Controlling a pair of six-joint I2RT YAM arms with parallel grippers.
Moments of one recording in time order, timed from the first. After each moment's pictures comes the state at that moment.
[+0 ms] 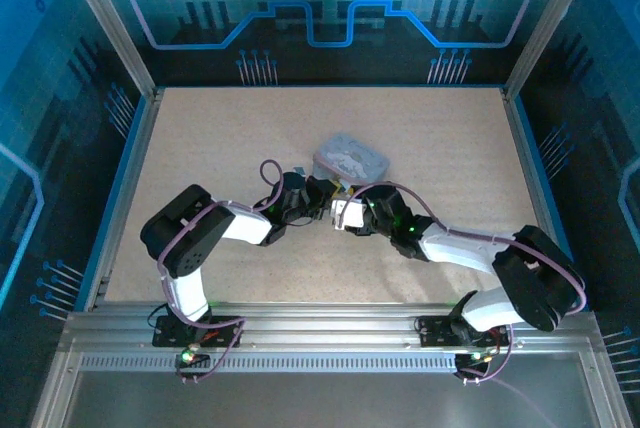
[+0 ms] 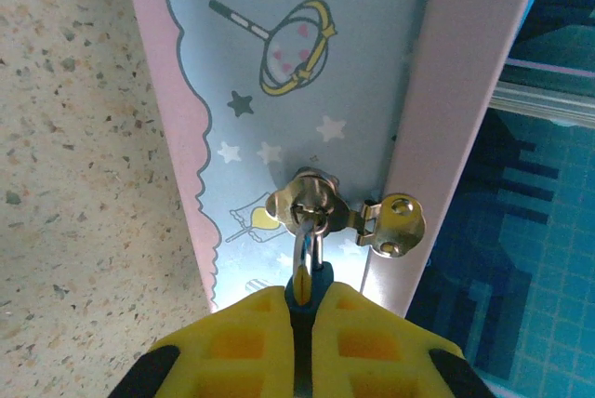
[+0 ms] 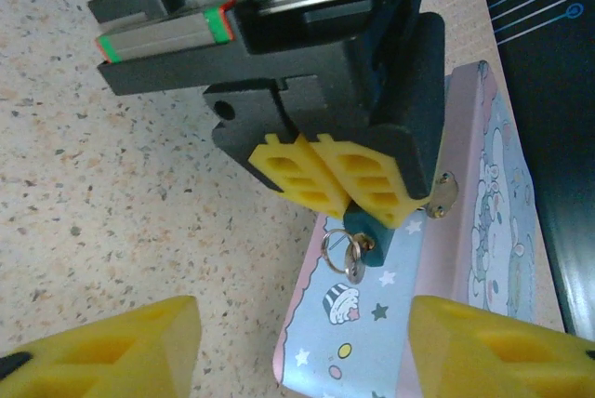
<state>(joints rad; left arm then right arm) -0.63 1.83 0.70 0.75 0.15 -1.63 0.72 1.41 0.59 0.22 0.07 -0.89</state>
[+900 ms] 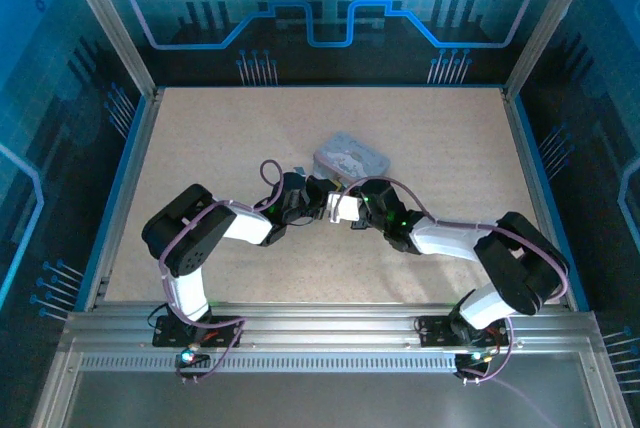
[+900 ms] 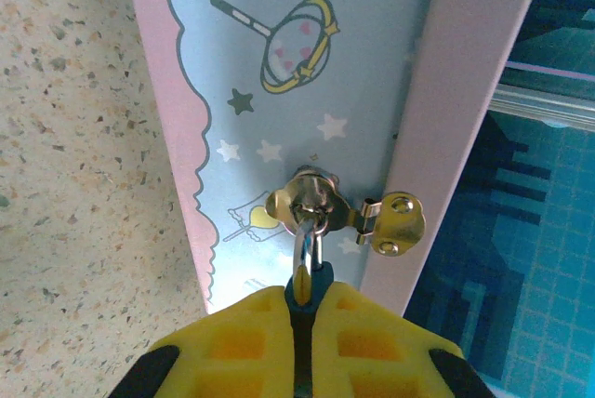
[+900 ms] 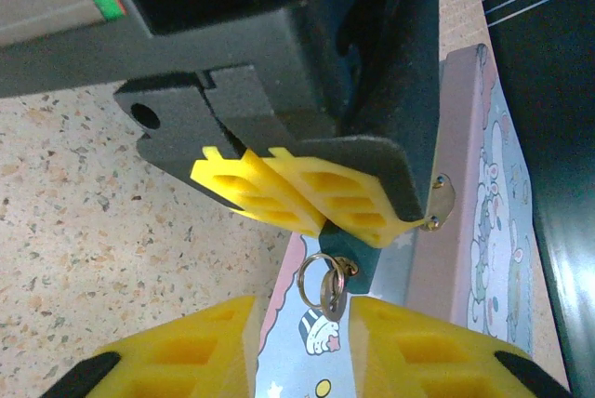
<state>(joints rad) -0.63 1.83 0.70 0.77 0.15 -1.64 0.71 1.51 0.63 0.28 0.11 -0.90</state>
